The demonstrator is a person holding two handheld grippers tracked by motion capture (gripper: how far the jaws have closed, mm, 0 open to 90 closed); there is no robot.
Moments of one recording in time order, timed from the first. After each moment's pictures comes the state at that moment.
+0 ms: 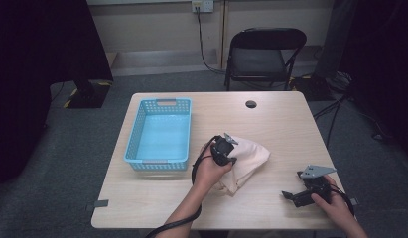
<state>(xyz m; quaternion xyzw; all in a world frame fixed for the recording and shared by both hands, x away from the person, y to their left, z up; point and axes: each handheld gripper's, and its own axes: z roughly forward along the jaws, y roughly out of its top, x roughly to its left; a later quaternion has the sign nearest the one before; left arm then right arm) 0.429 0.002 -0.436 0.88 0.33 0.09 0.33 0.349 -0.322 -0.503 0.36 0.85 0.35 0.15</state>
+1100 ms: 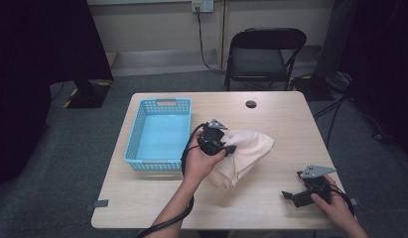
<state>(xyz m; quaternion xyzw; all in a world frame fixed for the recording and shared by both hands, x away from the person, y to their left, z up) 0.418 0.033 -0.371 0.84 0.34 0.05 0.43 0.349 -0.322 -0.503 0.36 0.85 0.35 0.15</state>
